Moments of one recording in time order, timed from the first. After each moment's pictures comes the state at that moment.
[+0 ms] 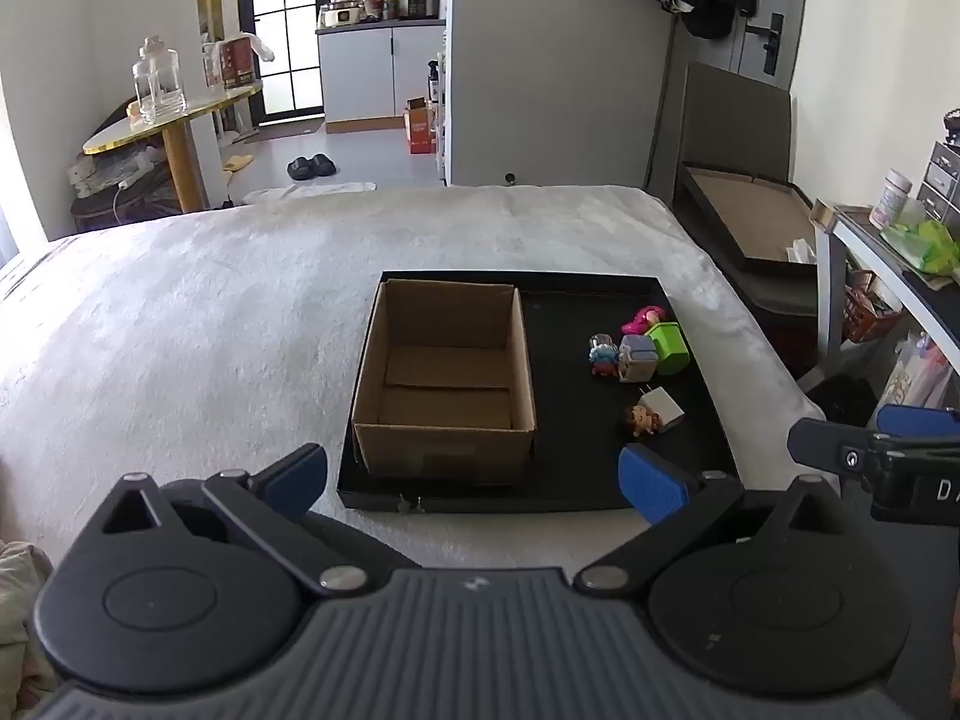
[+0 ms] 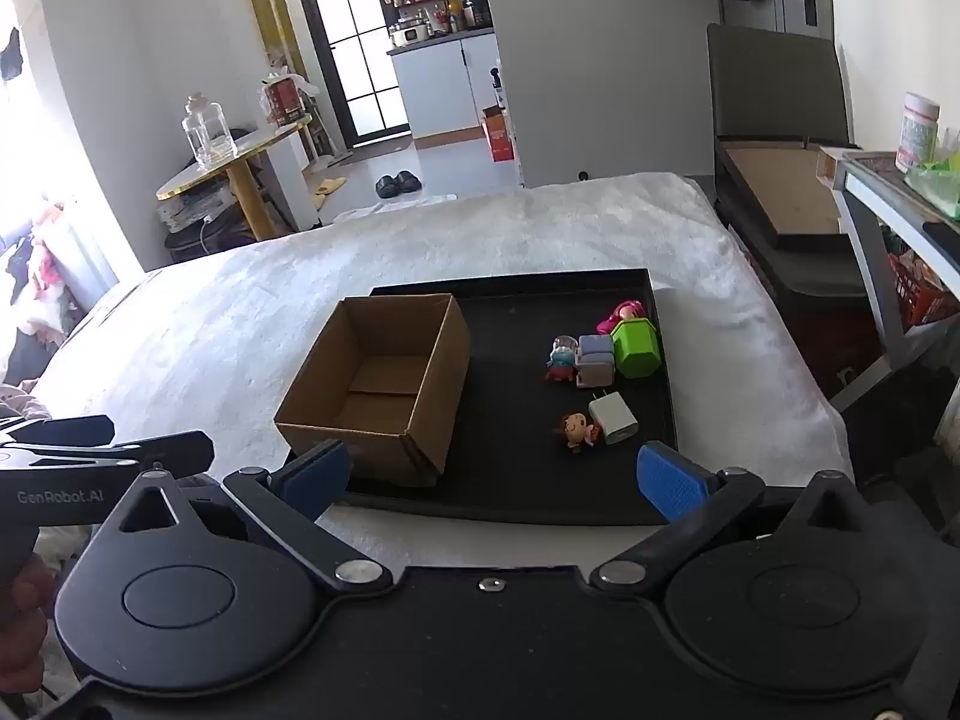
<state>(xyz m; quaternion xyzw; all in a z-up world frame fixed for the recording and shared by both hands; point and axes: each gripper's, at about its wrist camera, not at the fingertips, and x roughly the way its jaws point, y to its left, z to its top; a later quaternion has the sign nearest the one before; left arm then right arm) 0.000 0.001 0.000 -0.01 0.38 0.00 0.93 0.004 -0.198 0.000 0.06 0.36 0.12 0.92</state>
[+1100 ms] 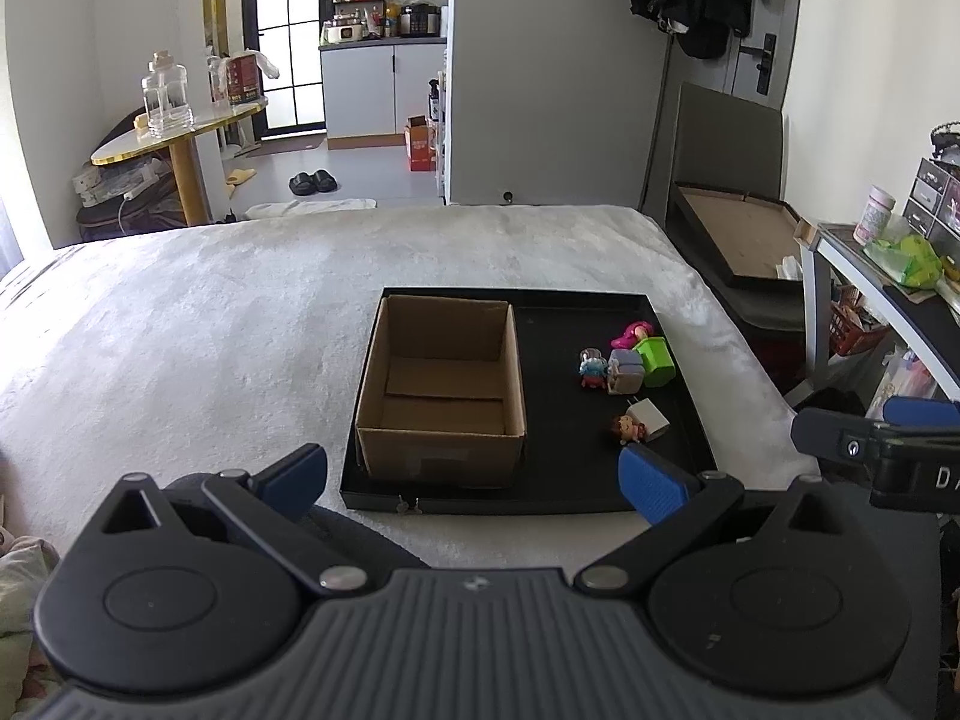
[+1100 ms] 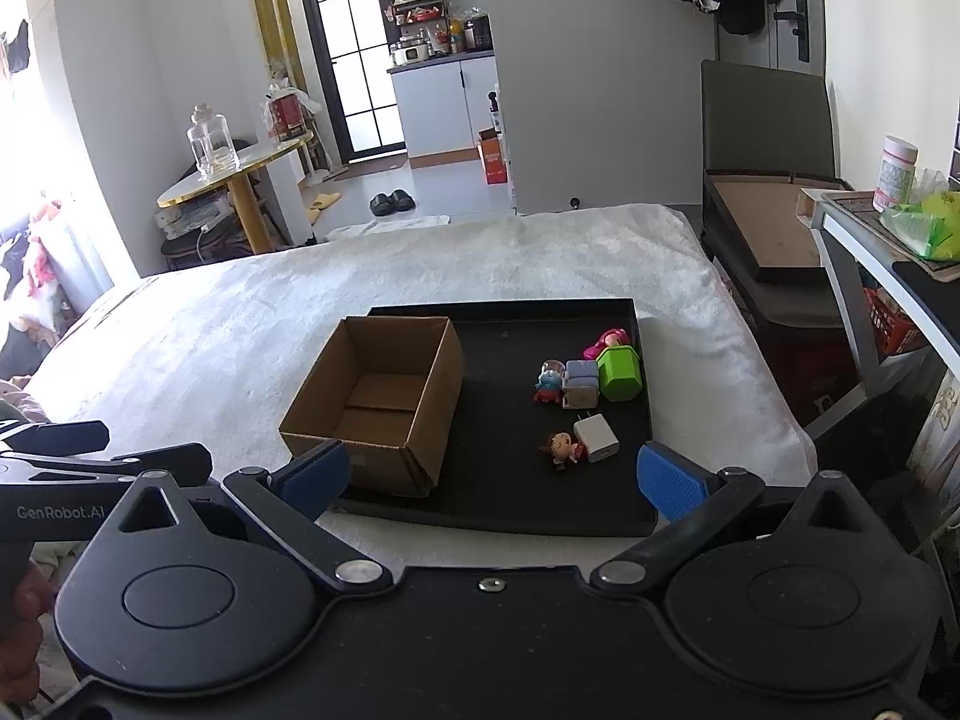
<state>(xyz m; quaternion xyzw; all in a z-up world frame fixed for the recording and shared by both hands) -0.025 -0.003 0.018 -0.01 0.35 0.00 0.94 -0.017 -0.196 0.023 0.05 0.34 0.11 0.93</state>
